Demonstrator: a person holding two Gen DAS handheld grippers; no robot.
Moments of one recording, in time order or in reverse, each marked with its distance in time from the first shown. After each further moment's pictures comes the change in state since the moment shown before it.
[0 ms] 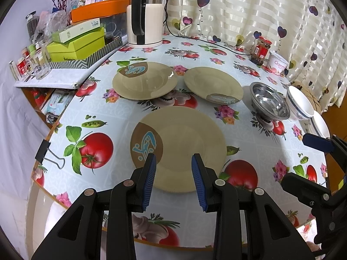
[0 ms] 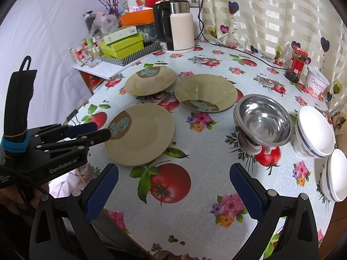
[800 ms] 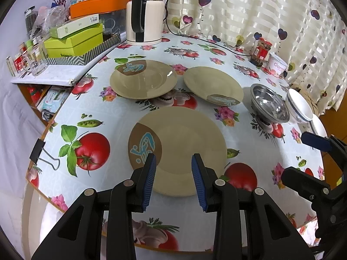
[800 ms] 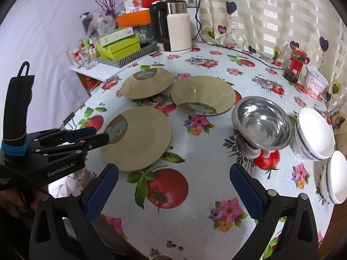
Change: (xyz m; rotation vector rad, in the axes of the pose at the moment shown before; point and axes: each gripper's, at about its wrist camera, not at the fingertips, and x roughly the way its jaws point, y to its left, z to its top) left arm 0.006 0.002 0.004 -0.024 0.010 -0.032; right arm 0.003 -0.003 0.004 0.007 -0.002 -0.003
